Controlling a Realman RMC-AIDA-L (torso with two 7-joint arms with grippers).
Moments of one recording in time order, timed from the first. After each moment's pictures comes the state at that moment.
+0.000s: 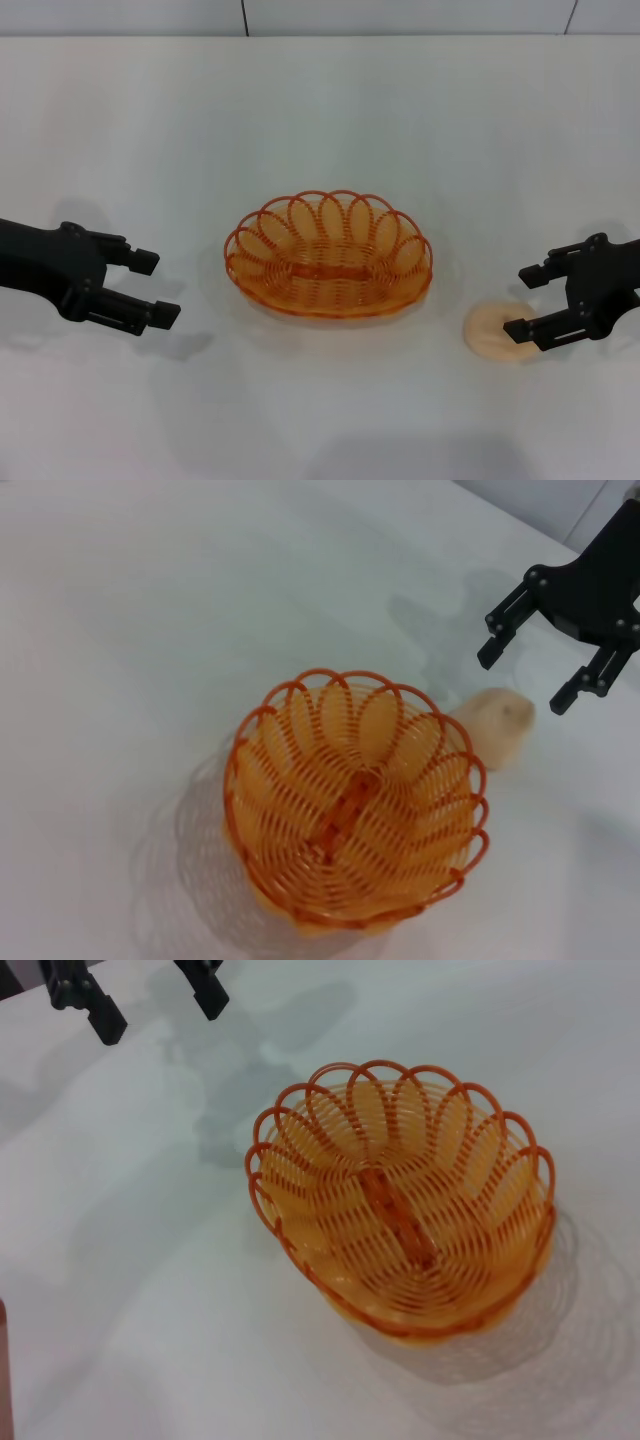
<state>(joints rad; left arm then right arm) -0.49 -1.95 0.87 1.02 2.21 1.84 -1.83 0.36 2.01 -1.27 -1.31 -2.14 -1.55 1.95</state>
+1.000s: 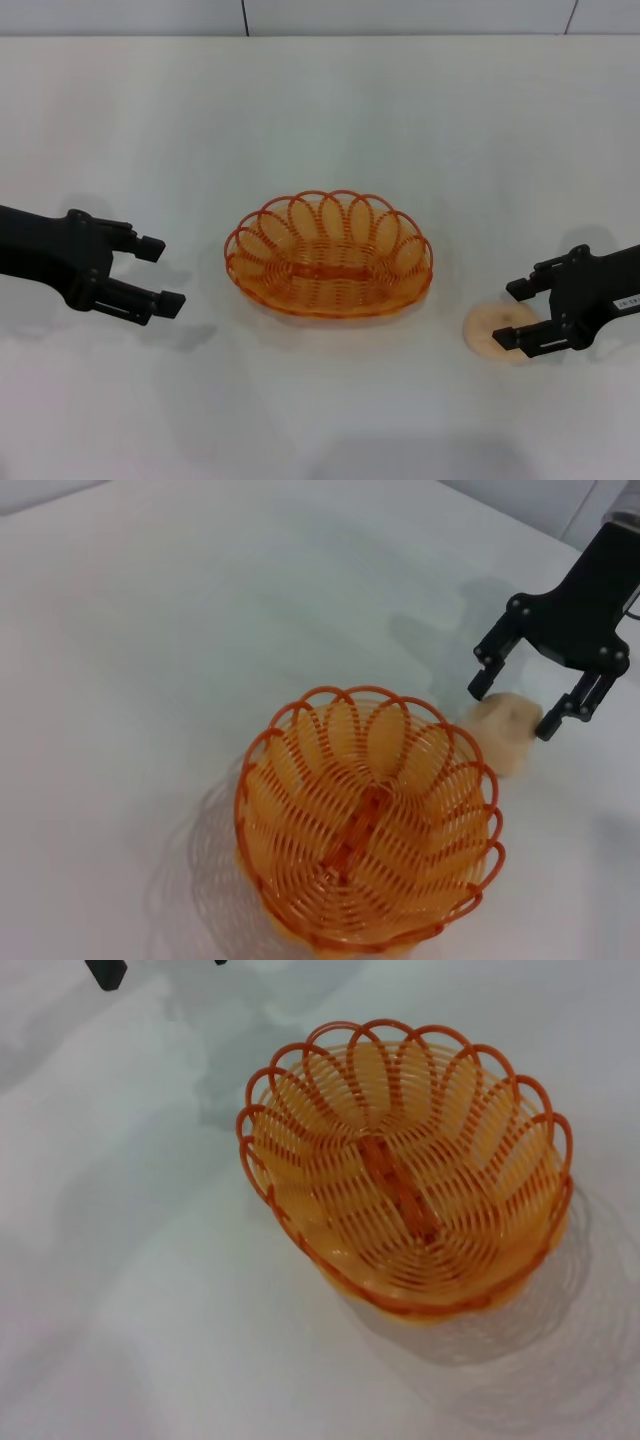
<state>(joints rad) -0.50 -1.95 0.87 1.00 2.21 1.81 -1.78 0.36 2.01 -1.35 -1.26 -2.16 -1.47 1.94</state>
